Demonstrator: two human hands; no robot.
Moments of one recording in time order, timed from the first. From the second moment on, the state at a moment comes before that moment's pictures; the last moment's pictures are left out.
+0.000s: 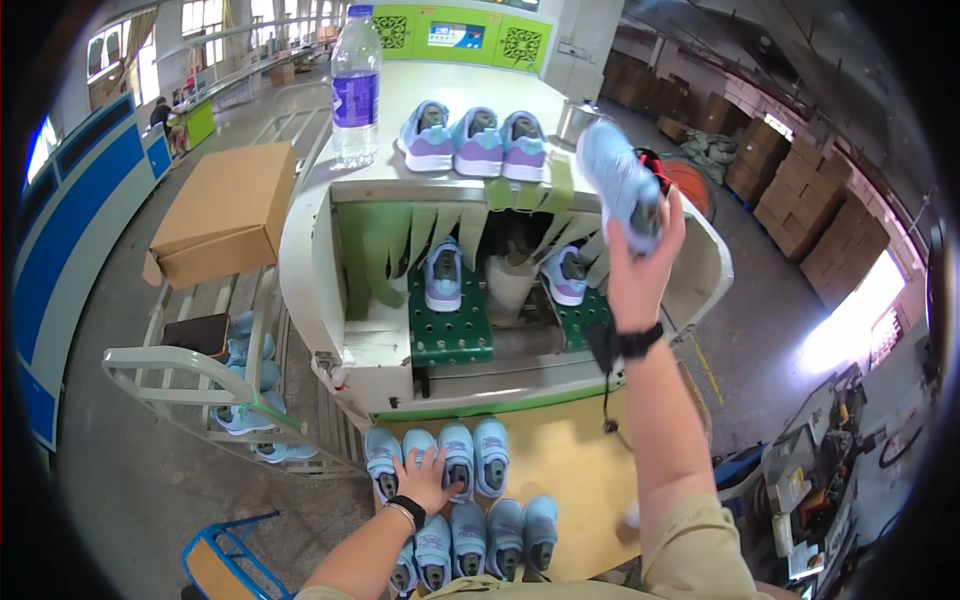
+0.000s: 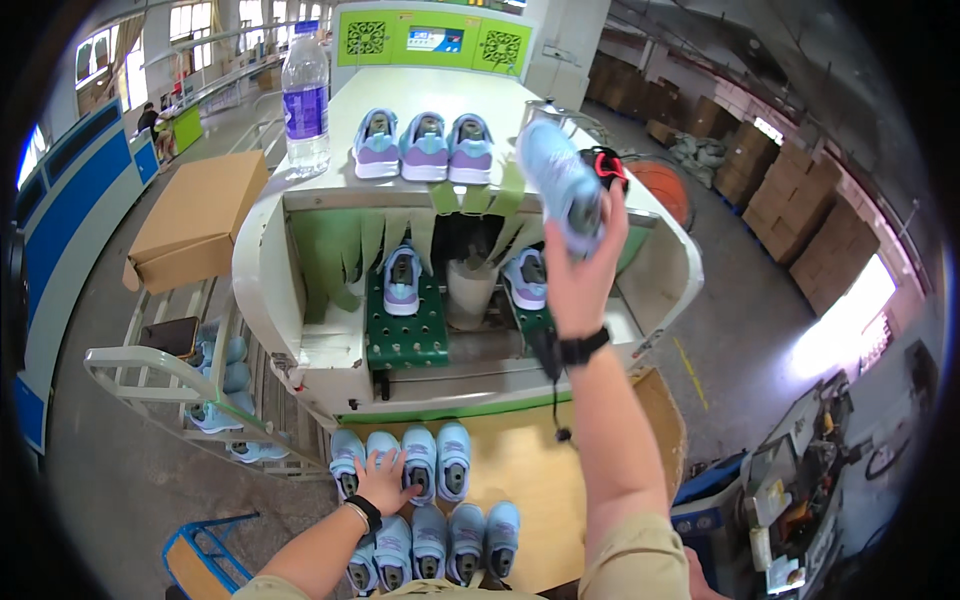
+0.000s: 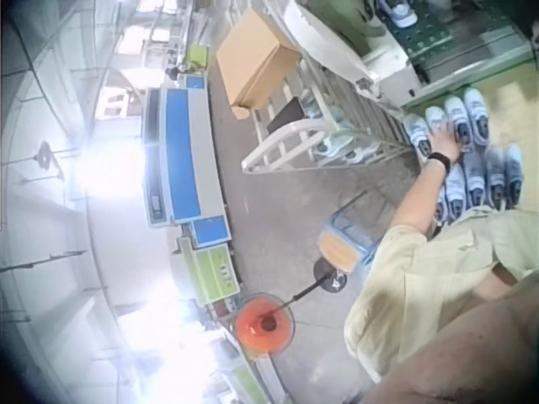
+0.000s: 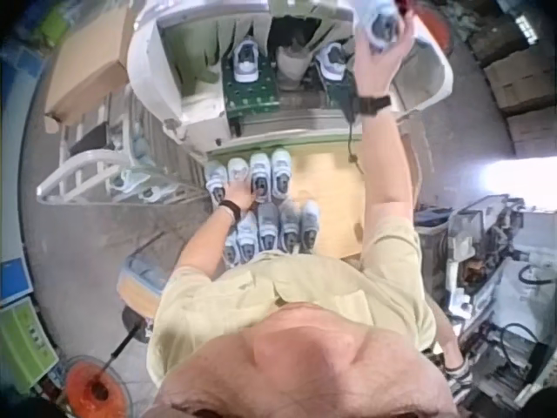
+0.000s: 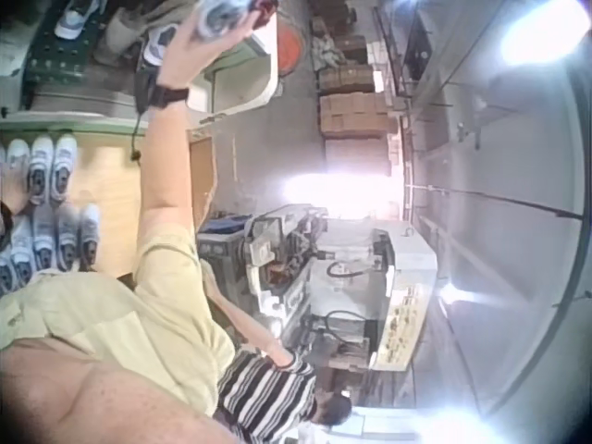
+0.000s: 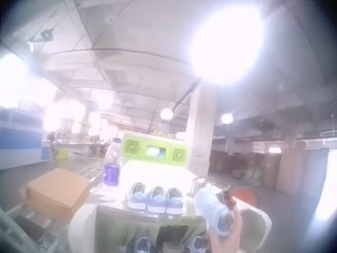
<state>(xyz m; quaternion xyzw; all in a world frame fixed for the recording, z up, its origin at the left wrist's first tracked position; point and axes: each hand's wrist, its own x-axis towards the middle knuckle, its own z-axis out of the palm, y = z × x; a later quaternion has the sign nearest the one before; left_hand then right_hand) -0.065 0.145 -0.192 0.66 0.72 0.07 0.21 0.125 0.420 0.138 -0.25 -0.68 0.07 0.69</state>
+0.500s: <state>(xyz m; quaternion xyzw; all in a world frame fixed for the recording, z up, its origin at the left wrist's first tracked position) -0.025 0.106 0.016 0.19 0.14 0.59 0.77 0.164 0.105 0.043 -0.18 -0.76 0.41 0.47</state>
